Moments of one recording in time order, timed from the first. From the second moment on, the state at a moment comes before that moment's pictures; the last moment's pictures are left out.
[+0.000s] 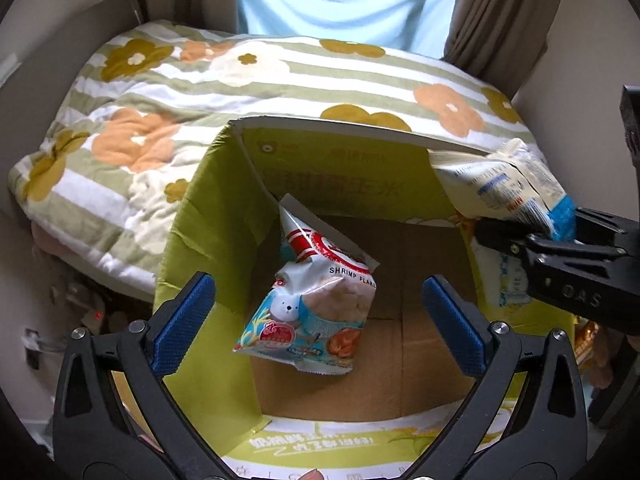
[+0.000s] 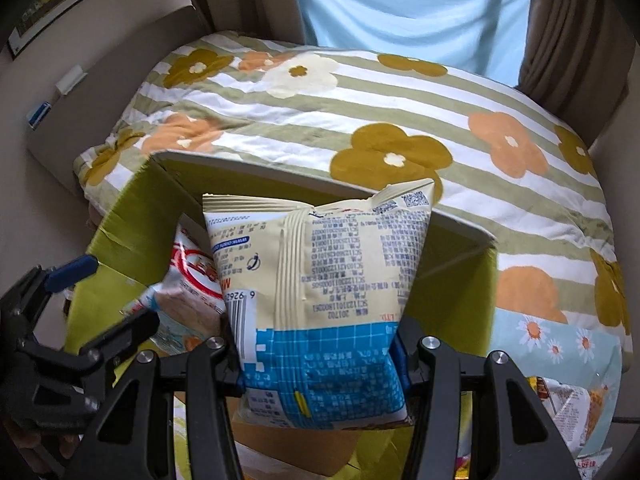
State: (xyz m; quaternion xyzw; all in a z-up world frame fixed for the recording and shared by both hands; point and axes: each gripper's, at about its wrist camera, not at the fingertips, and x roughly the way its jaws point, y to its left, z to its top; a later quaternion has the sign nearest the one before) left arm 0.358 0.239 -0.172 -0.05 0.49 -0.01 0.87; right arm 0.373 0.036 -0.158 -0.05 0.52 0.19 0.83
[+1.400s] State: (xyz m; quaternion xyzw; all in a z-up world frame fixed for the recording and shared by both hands) left arm 0.282 0.229 -0.079 -0.05 0.42 -0.07 0.90; right arm 0.260 -0.023 -0.081 0.00 0.44 0.14 0.89
